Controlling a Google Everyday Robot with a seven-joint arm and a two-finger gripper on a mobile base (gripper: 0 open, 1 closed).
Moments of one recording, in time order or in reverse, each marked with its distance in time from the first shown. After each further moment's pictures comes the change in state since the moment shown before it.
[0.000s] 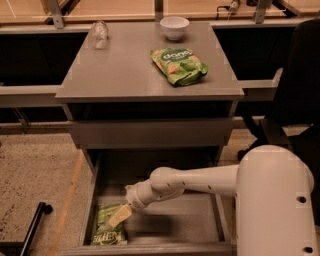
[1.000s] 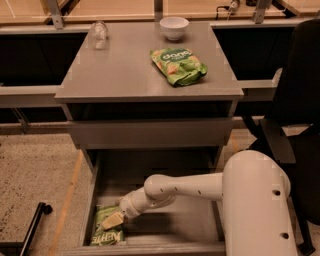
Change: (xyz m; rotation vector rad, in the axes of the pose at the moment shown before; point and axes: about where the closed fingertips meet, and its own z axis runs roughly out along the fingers) arm 0.021 0.020 0.054 -0.125 -0.011 0.089
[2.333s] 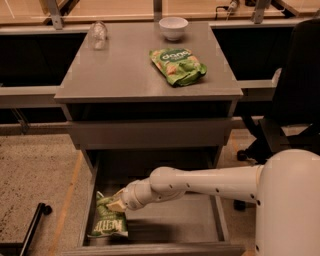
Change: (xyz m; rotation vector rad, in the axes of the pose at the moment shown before) arm -0.057 0.028 -0.073 0.127 -0.062 -0.124
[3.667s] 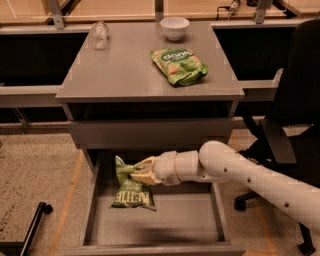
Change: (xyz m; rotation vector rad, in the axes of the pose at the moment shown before) arm -0.088 0.009 -0.190 0.081 -0.233 -0.231
